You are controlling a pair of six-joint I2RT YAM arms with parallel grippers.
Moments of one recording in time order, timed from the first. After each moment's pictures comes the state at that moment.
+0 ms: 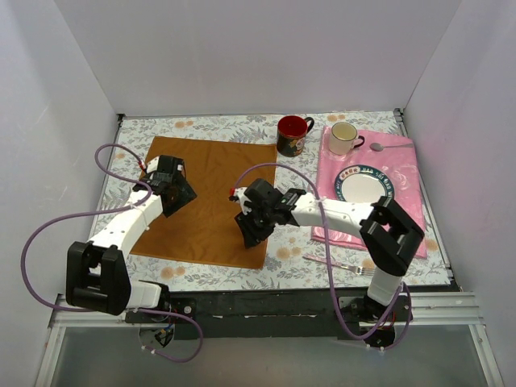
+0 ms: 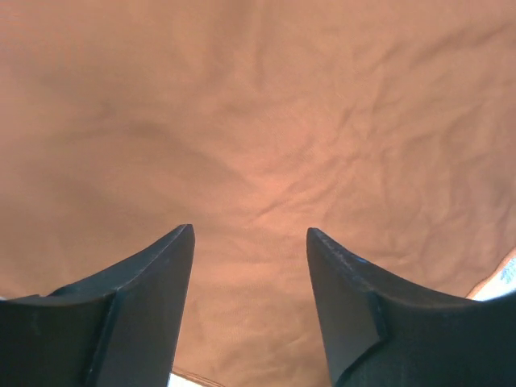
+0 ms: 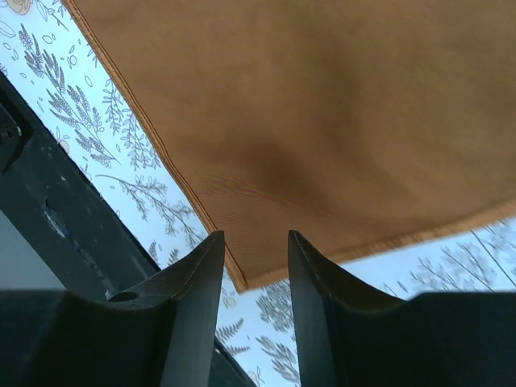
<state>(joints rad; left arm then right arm) -0.21 1.34 0.92 -0.60 -0.24 -0.78 0.97 1.73 1.17 -0.45 -0.30 0.23</state>
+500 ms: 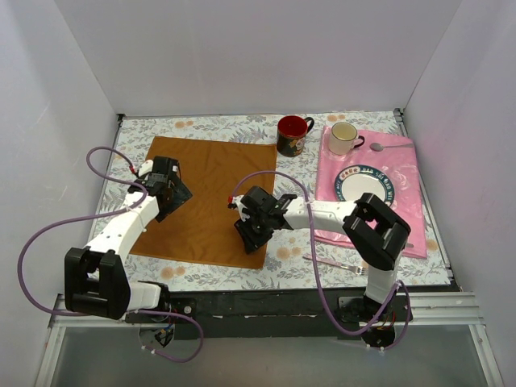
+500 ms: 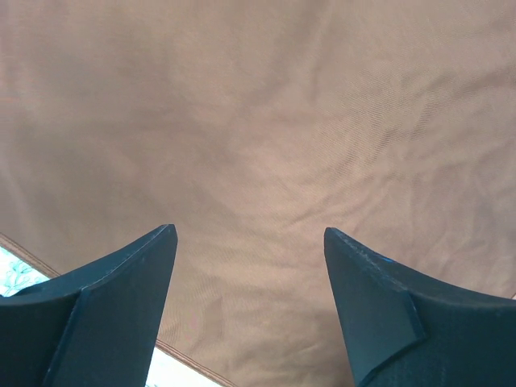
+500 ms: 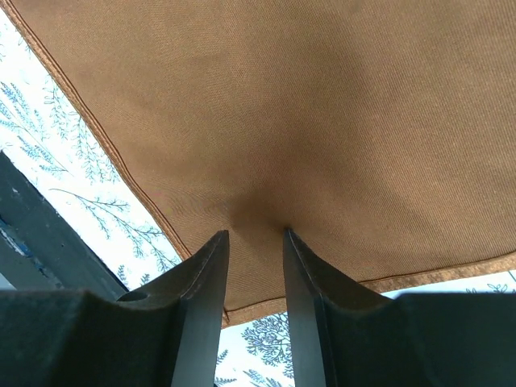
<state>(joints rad) -0.18 1.30 0.92 -0.68 -0.31 -0.83 1.00 1.84 1.16 -0.40 -0.29 0.24</state>
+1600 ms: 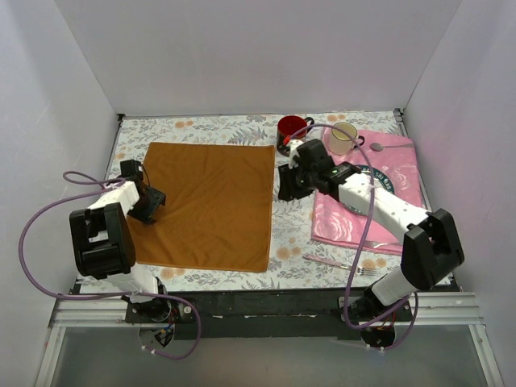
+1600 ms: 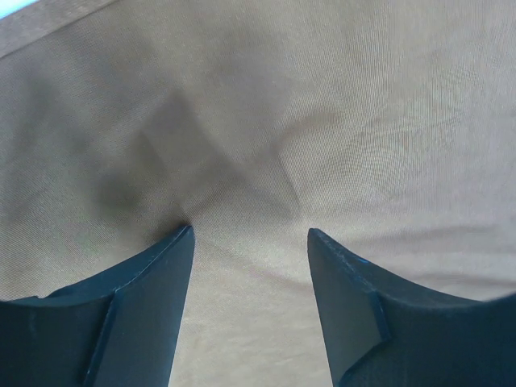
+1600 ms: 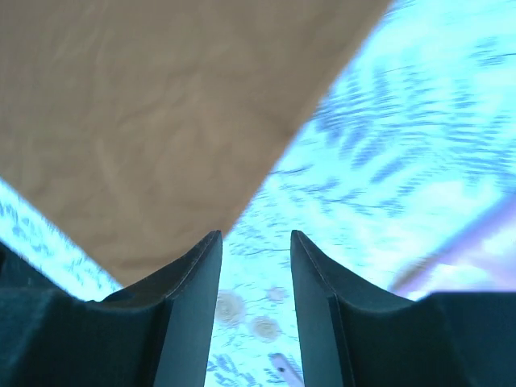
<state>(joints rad) 0.20 1.62 0.94 -0.53 -0.10 -0.91 0.68 1.55 1.17 -0.48 -0.21 0.22</state>
